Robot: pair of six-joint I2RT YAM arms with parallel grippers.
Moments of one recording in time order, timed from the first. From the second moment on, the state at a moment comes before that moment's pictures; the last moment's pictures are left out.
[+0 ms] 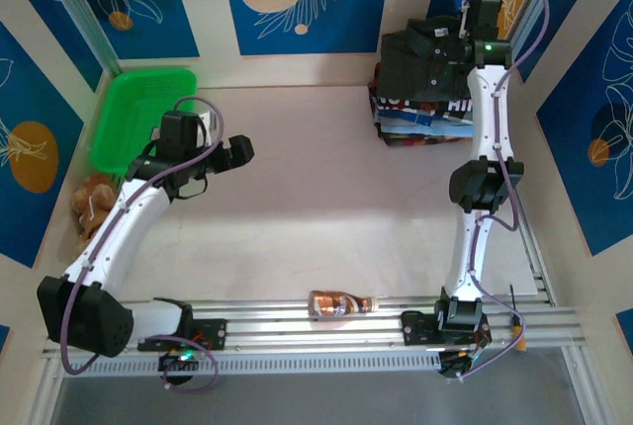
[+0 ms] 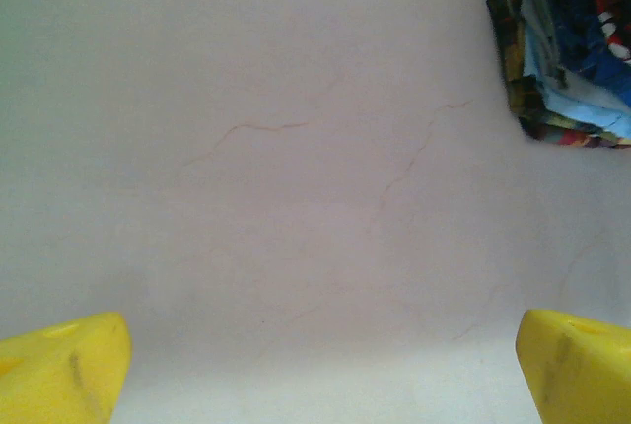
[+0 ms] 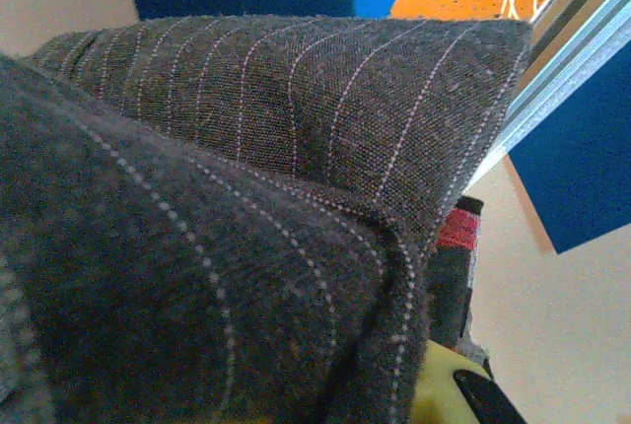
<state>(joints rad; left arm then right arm) -0.23 1.25 1.17 -0.68 0.19 -0.46 -0.10 2.36 2.73 -0.96 0.17 -0.05</state>
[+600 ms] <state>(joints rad) -0.17 1.17 1.13 -0.75 0.17 -0.44 -0.16 2.38 2.73 -0.96 0.02 0.06</state>
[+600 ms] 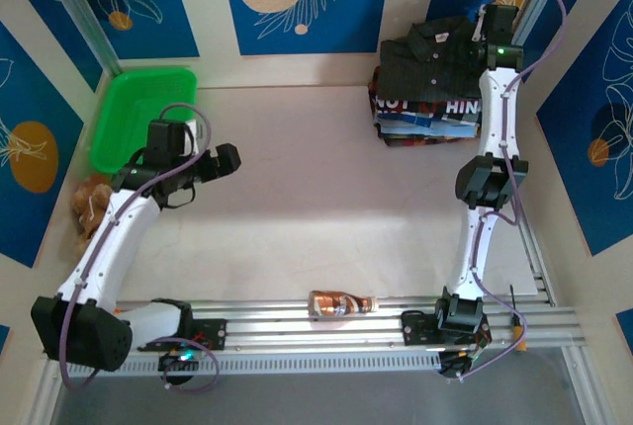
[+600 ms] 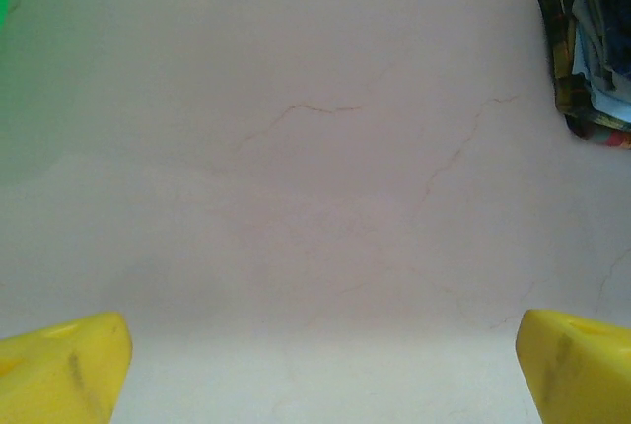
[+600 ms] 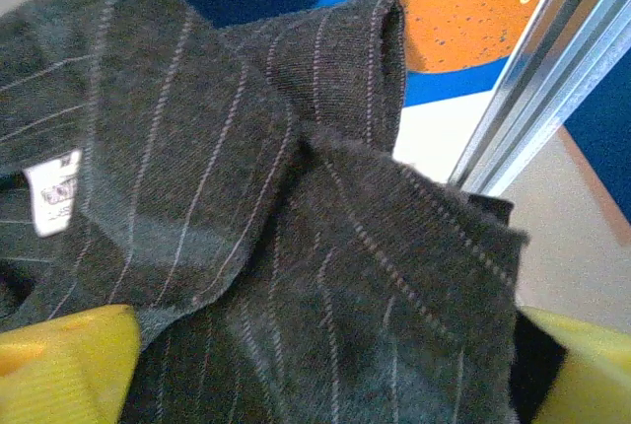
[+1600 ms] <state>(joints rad) -0.09 0.77 0.27 -0.06 -0.15 -0.17 0.00 1.02 0.79 -0.38 -0.17 0.17</state>
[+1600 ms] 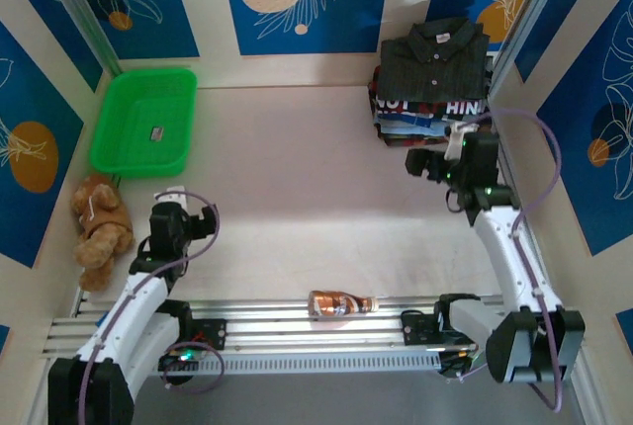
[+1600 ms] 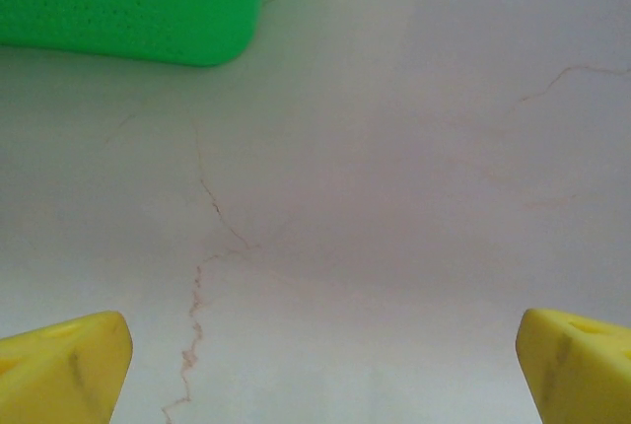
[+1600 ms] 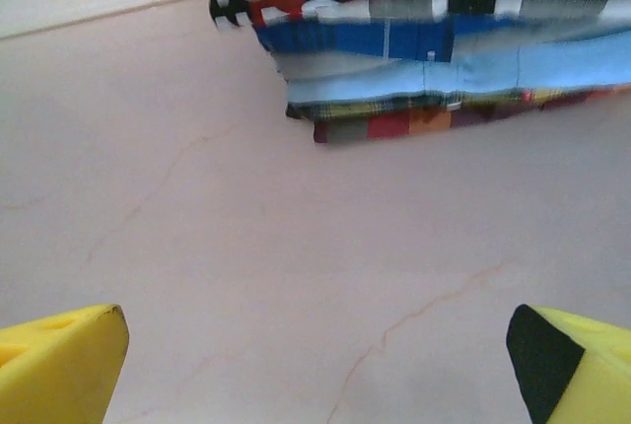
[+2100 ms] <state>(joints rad) -0.08 1.24 0.23 0.63 -0.08 -0.04 -0.01 0.92 0.24 0.22 -0.13 0.16</state>
